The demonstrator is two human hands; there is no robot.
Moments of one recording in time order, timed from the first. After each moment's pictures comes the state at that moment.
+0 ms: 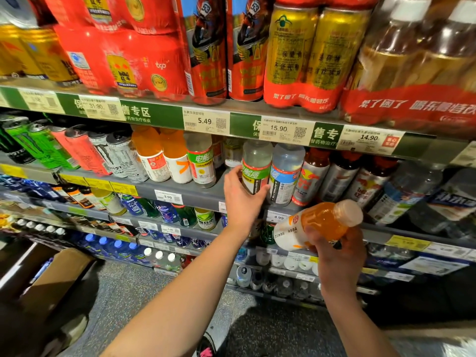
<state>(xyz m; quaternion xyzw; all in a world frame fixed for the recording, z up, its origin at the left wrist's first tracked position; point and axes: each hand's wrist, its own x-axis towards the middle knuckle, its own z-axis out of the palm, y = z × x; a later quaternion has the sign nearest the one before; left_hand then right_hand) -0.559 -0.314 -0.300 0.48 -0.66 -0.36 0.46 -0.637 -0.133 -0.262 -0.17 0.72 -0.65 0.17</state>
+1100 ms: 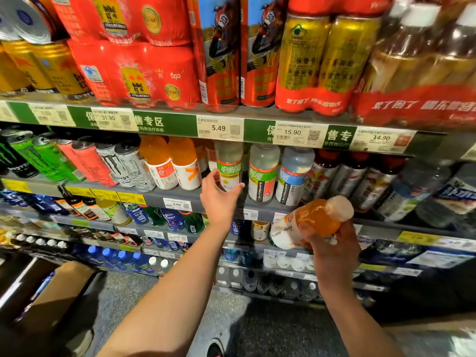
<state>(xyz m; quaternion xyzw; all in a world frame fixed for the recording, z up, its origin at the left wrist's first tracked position) -0.504 -0.364 -0.306 0.58 -0.60 -0.33 0.44 -0.608 -0.155 -0.263 -0.18 0.68 -0.68 0.20</state>
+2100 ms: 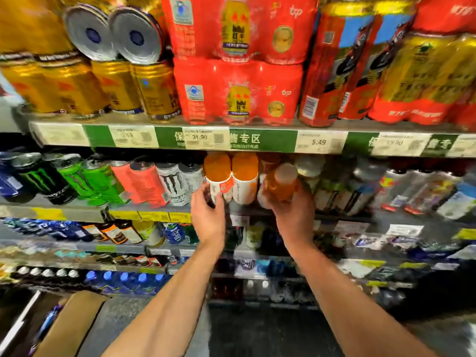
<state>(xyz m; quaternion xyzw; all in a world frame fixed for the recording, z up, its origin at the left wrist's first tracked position) -0.341 -0.453 -0.299 0.54 -0.62 -0.31 0.48 -0.470 -0.351 -0.261 -0.30 0.74 -0.60 0.09</state>
